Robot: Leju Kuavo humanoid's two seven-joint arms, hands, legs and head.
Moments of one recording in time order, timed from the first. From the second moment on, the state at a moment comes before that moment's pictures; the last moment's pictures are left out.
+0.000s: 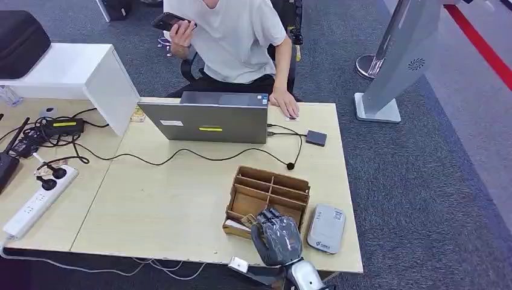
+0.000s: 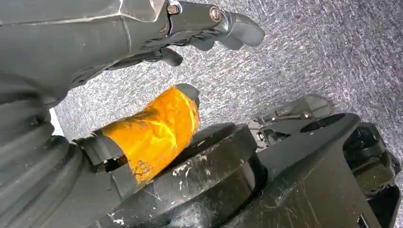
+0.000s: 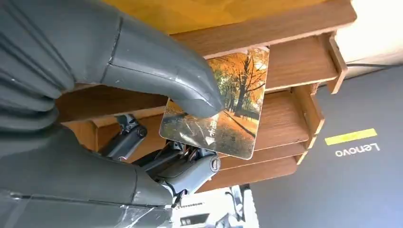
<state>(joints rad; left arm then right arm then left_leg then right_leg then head) -0.03 -0.19 0.78 -0.20 -1.11 -0.07 -0.20 -0.10 0.17 0.50 -0.86 1.29 -0.70 -0.39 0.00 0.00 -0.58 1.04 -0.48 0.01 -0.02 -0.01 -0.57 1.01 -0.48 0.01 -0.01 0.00</state>
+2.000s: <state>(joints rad) -0.02 -0.14 0.79 -0.20 -1.21 -0.23 -0.22 -1.01 -0.05 0.32 -0.54 1.25 -0.53 0.09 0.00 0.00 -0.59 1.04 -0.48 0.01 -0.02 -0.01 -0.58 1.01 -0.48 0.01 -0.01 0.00</state>
